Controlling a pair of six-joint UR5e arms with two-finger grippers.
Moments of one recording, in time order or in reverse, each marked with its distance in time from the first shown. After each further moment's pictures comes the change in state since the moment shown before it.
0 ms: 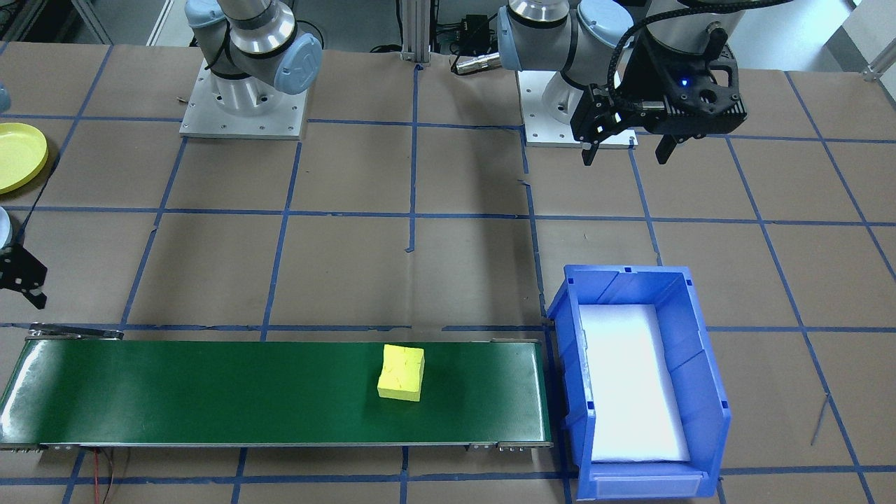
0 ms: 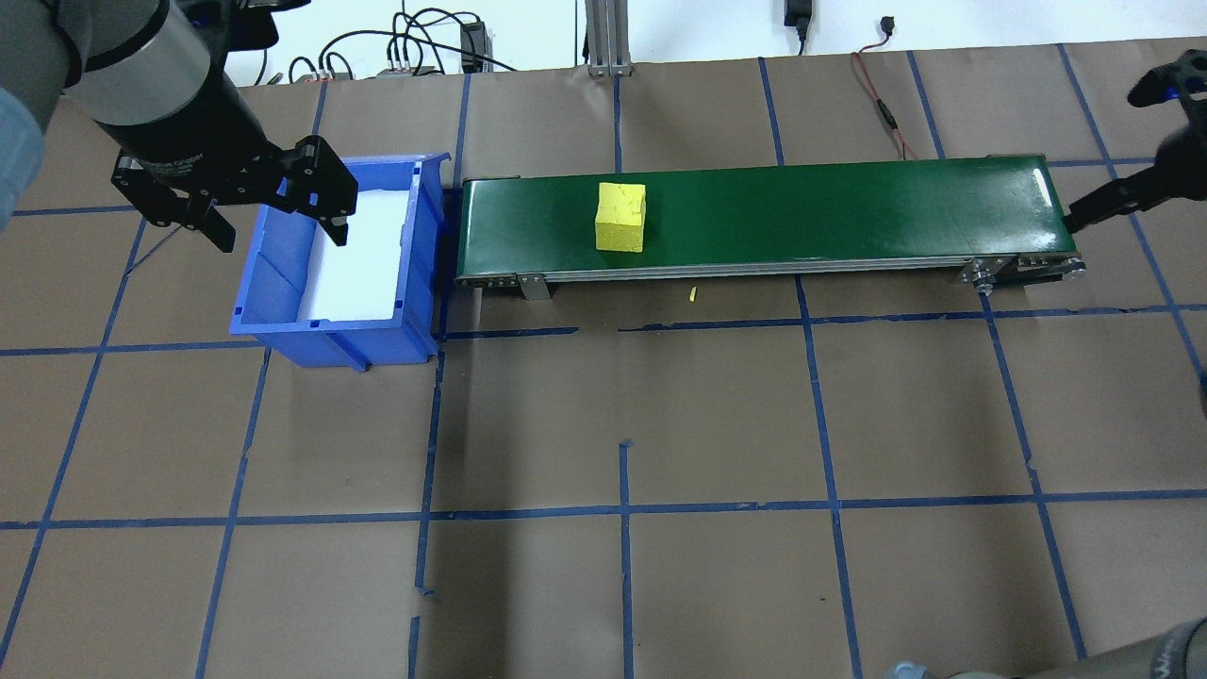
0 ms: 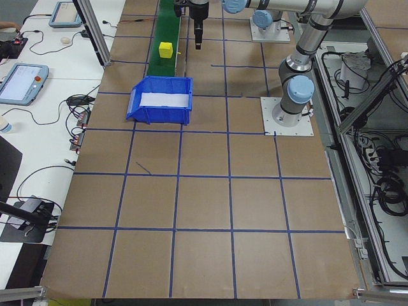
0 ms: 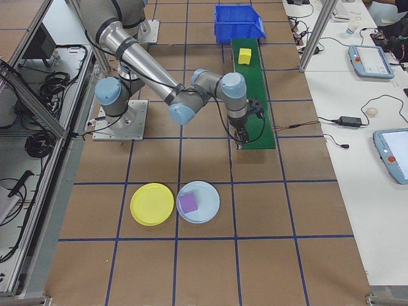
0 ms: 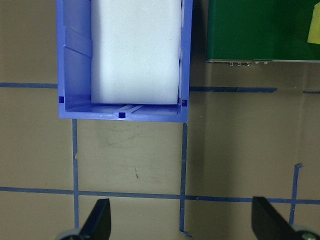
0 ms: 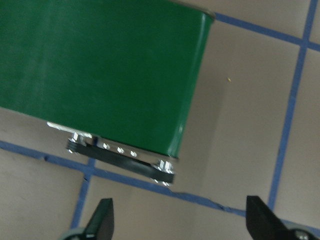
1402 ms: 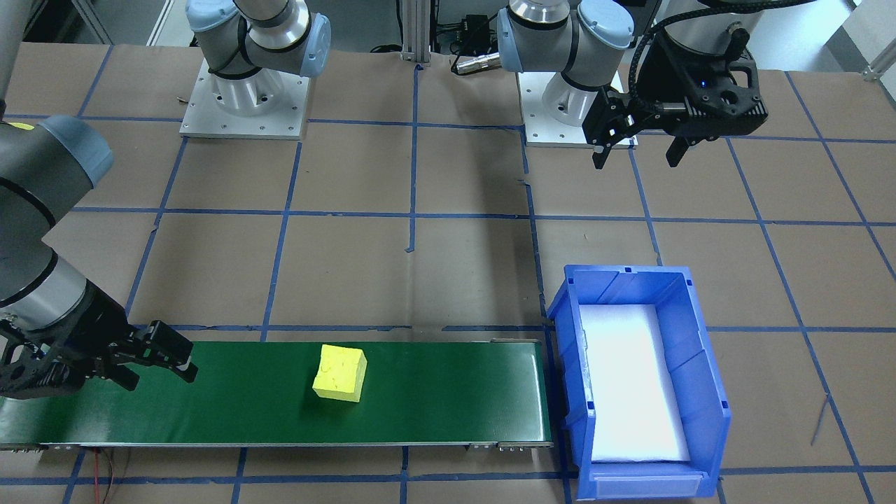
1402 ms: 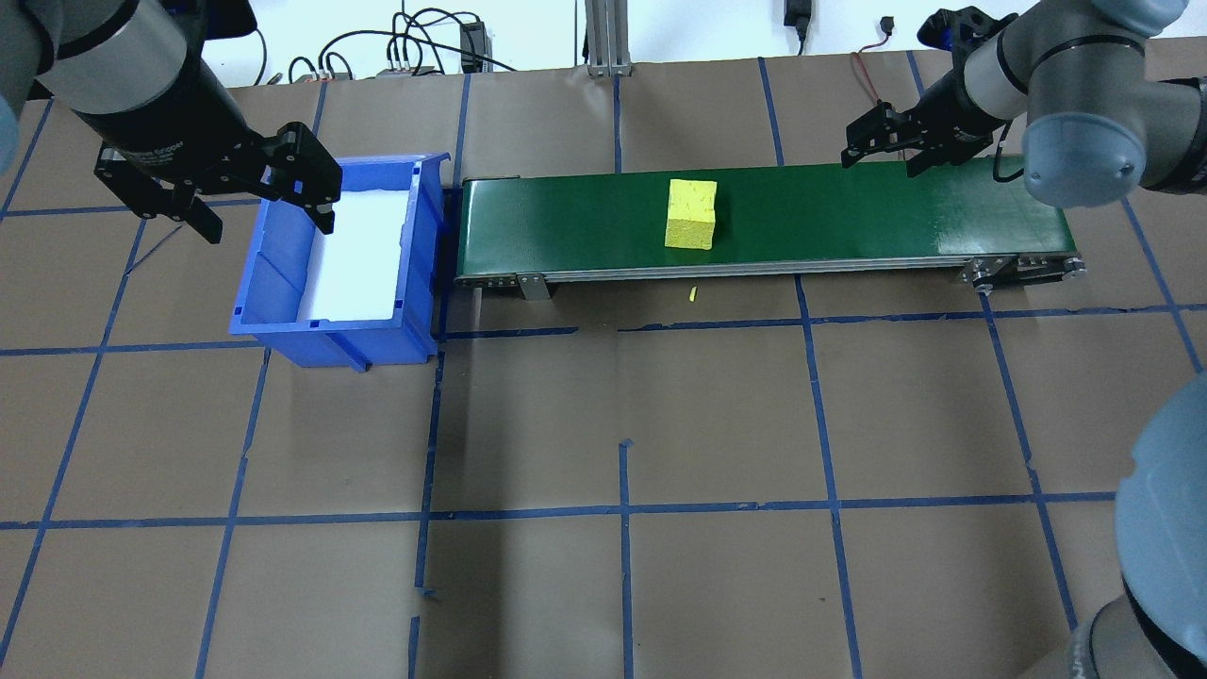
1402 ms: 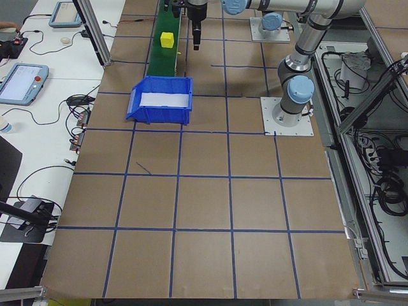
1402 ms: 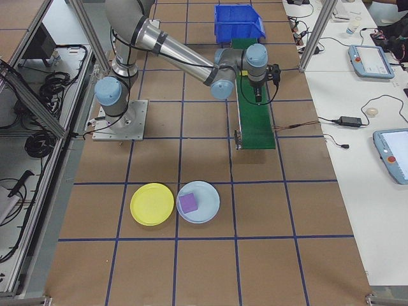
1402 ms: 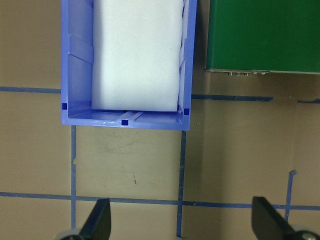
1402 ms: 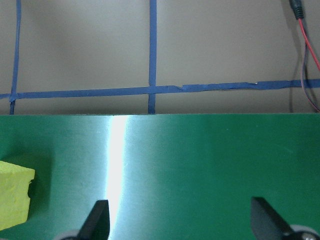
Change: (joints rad) left arm 0.026 -0.003 0.008 0.007 -0.006 0.005; right arm 0.263 0.147 -0.126 0.001 0.225 0.560
